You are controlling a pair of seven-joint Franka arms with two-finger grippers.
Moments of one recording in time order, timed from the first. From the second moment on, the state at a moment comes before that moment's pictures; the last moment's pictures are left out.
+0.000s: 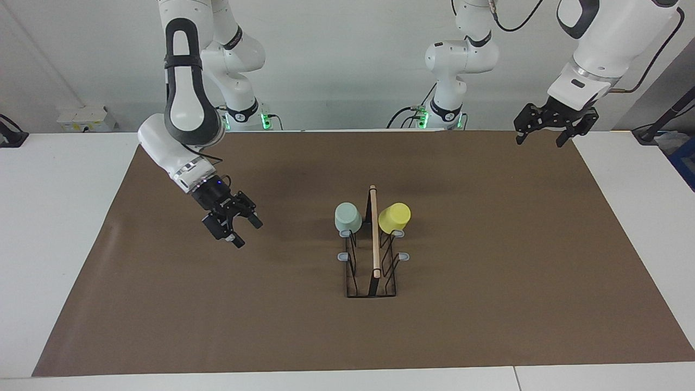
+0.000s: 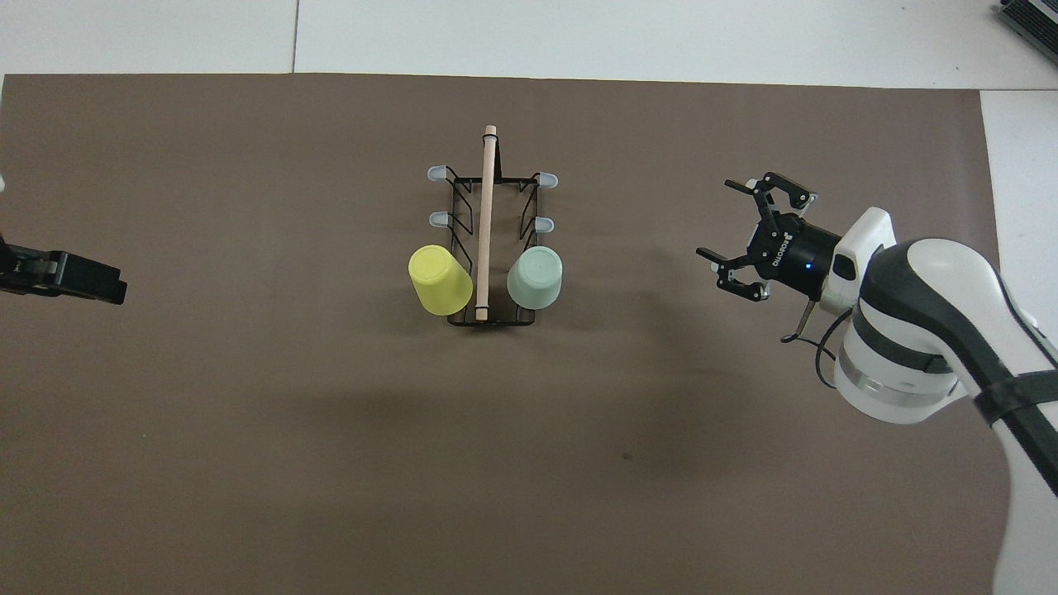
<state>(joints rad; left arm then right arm) -0.06 -0.04 0.02 -1.62 -0.01 1.54 0.12 0.08 0.13 0.03 -2.11 1.39 2.55 -2.53</state>
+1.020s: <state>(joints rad) -0.06 -0.04 0.02 -1.62 -0.01 1.54 0.12 -0.08 0.12 0.02 -1.79 0.55 2.01 -1.45</state>
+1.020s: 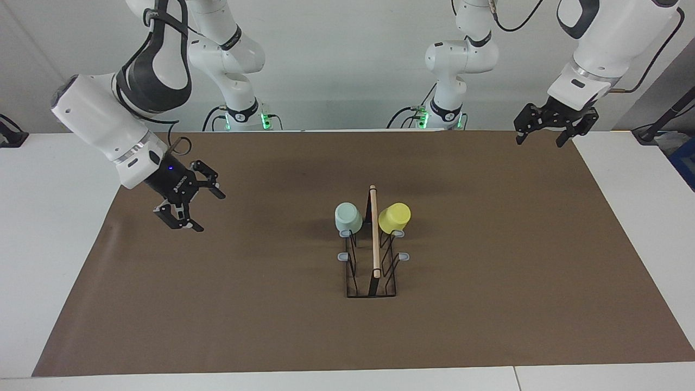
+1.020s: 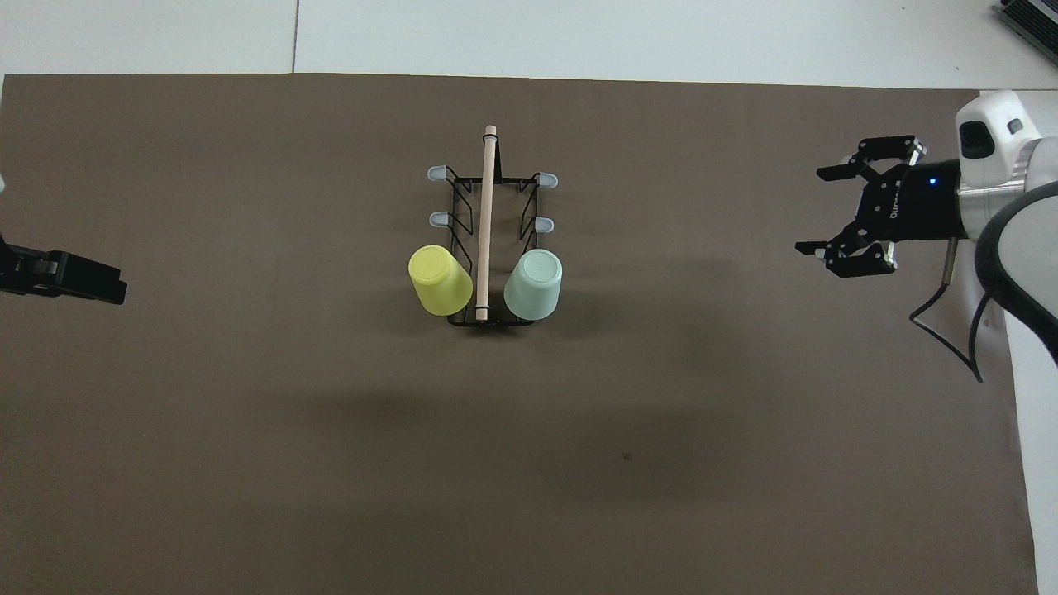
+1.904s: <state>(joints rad) -0.06 -0.04 0.02 -1.62 -0.01 1.54 0.12 -0.10 0.07 0.03 -1.63 0.29 1.64 -0.65</state>
